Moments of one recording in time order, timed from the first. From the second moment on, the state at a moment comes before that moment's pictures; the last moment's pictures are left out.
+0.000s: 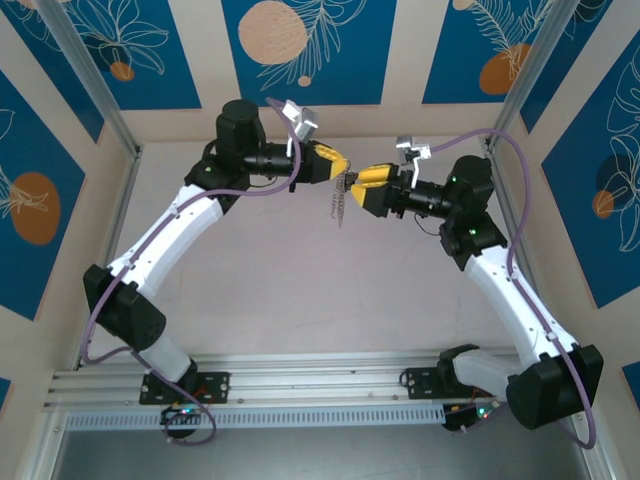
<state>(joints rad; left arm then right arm) -0.55 1.62 1.68 -0.17 1.05 -0.12 0.27 1.13 1.04 0.14 -0.99 0.48</state>
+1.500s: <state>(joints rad) -0.57 1.57 1.55 0.06 0.94 -0.28 0.36 1.23 1.15 0.04 -0.98 0.37</state>
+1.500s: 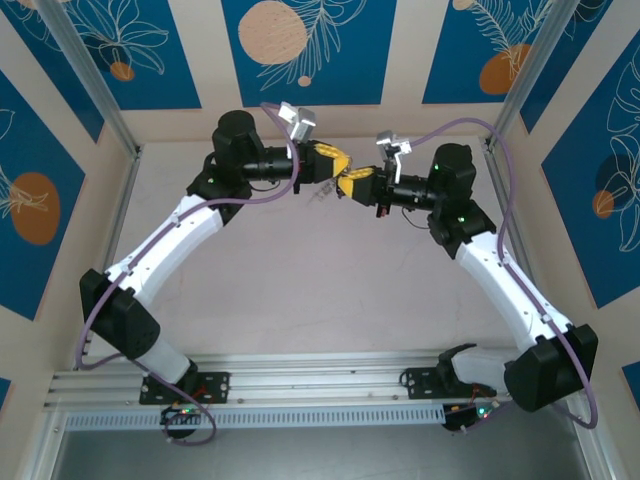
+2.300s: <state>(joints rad) -0.57 1.57 1.49 0.28 0.87 -0.42 0.20 1.03 1.02 -0.06 -0.95 0.38</state>
